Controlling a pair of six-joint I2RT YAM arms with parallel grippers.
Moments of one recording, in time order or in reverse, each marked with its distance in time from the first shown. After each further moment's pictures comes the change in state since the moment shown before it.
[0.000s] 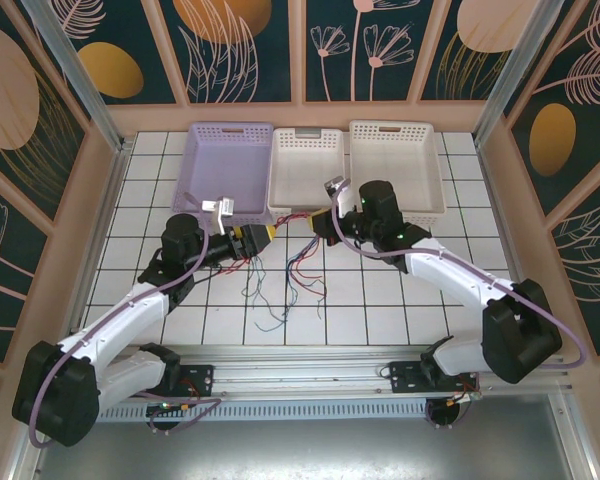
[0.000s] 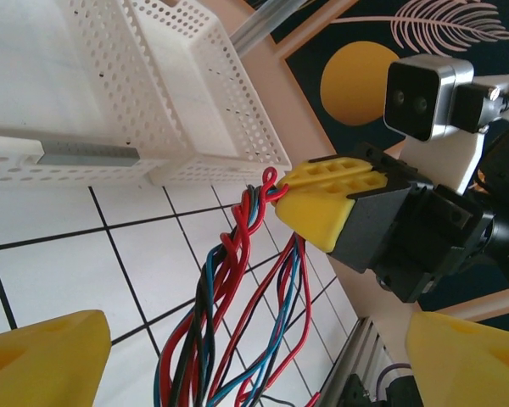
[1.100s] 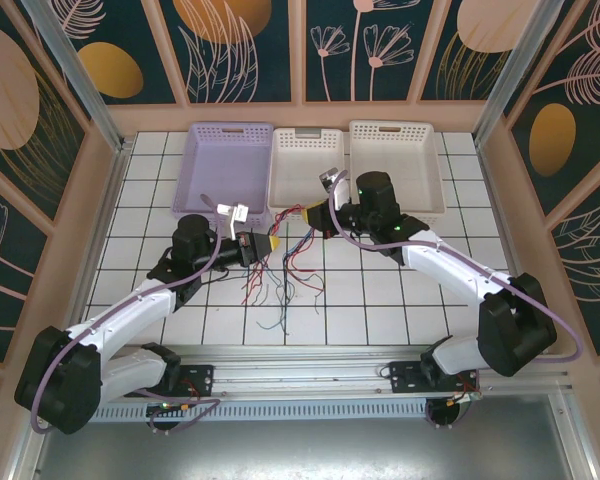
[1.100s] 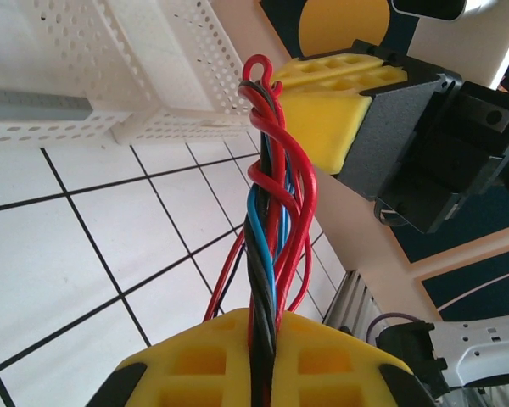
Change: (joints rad) left arm -0.053 0.057 -0.002 0.023 0.056 0.042; right arm 0.000 0.037 0.072 -0.011 -0.045 -0.004
